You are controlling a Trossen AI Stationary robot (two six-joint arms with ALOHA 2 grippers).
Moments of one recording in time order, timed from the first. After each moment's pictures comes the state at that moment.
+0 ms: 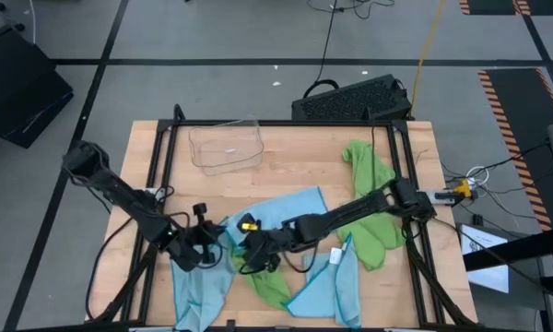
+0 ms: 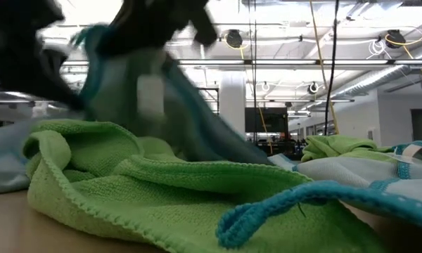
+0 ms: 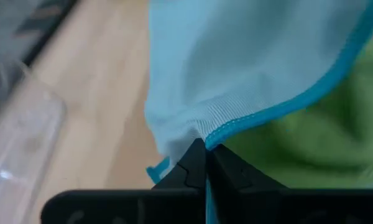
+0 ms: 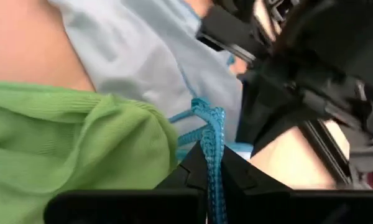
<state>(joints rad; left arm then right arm) -0.71 1.29 0.57 -0.27 -0.81 -0.51 0.31 2.11 1.71 -0.30 0.24 -0.64</state>
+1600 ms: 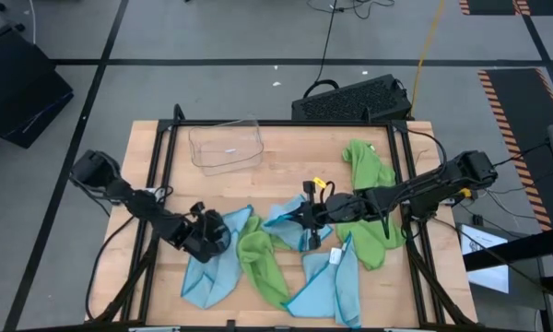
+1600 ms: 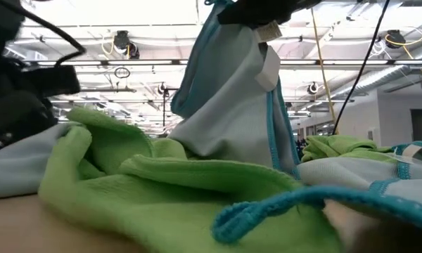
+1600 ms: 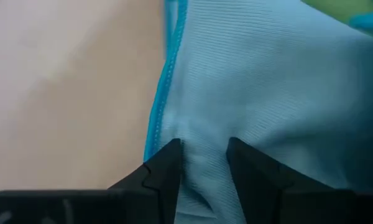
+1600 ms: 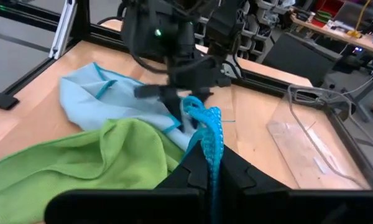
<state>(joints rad) -0.61 1.50 0.49 -0.32 -0.53 -1.05 0.25 1.46 0.90 0.19 0.23 -0.17</state>
